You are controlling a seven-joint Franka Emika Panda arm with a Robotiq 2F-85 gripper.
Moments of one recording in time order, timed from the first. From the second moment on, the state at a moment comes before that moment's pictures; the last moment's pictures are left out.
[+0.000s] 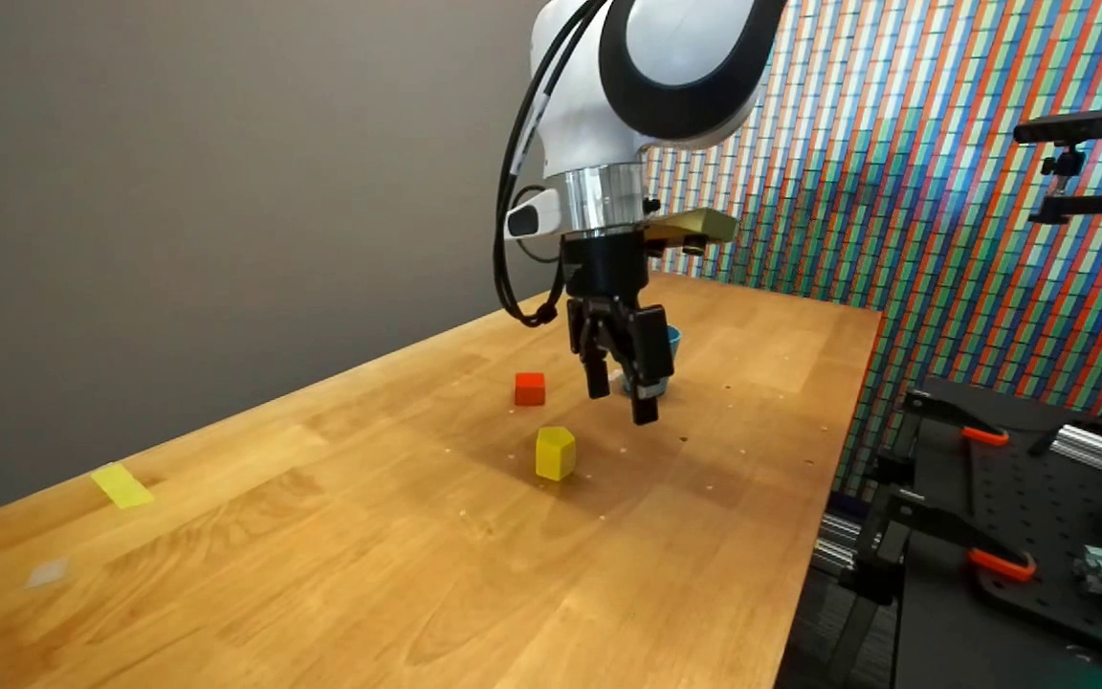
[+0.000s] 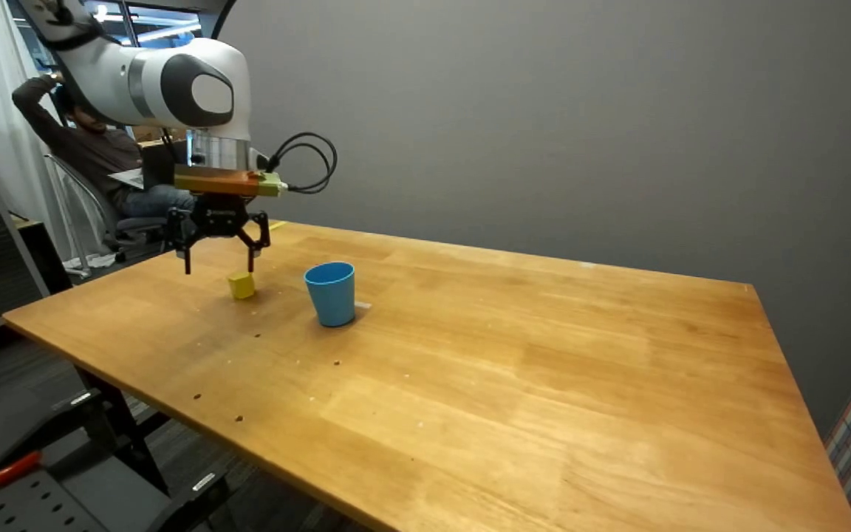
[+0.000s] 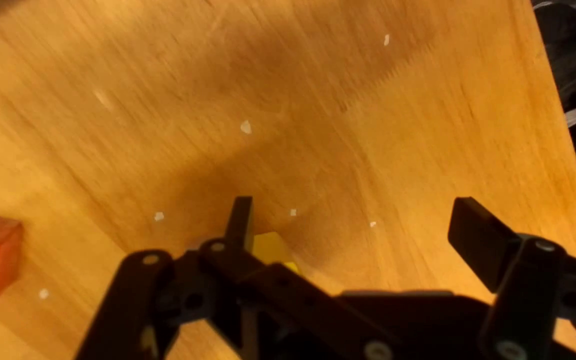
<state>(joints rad) 0.19 0.38 0.22 -2.19 0.07 2.36 -0.72</state>
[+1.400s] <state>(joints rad) 0.11 0.63 0.31 -1.96 0.02 2.42 -0.81</state>
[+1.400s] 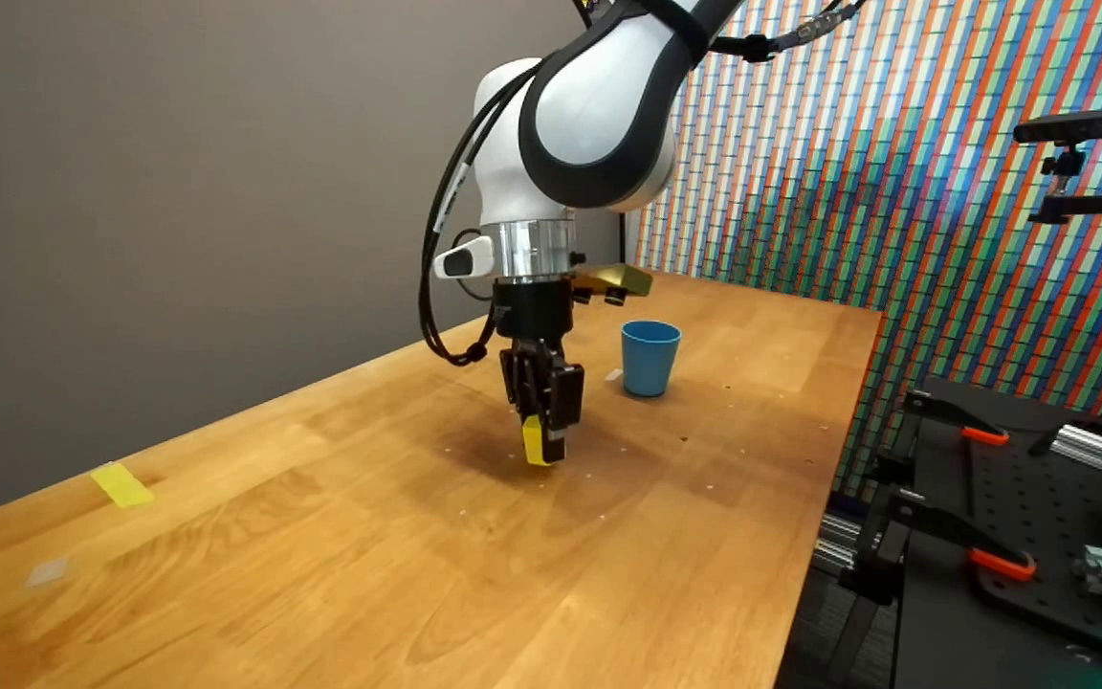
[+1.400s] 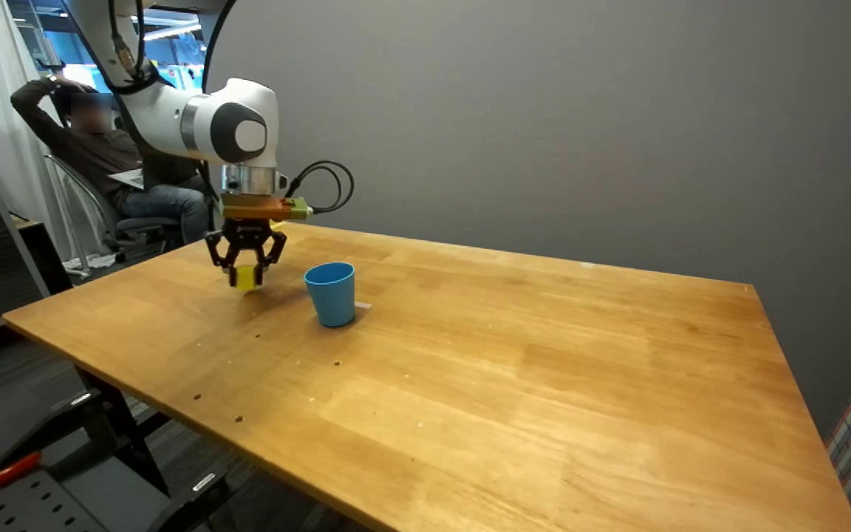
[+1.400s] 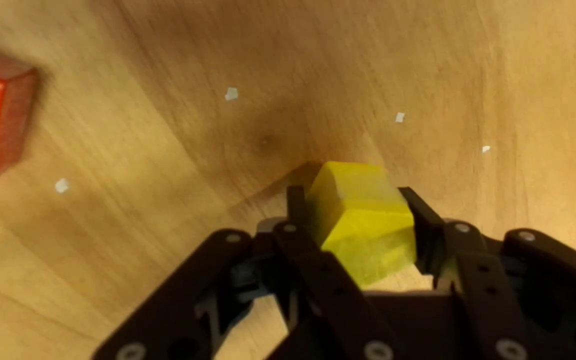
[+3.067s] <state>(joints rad) -0.06 0.27 0.09 -2.13 0.10 2.21 -0.54</state>
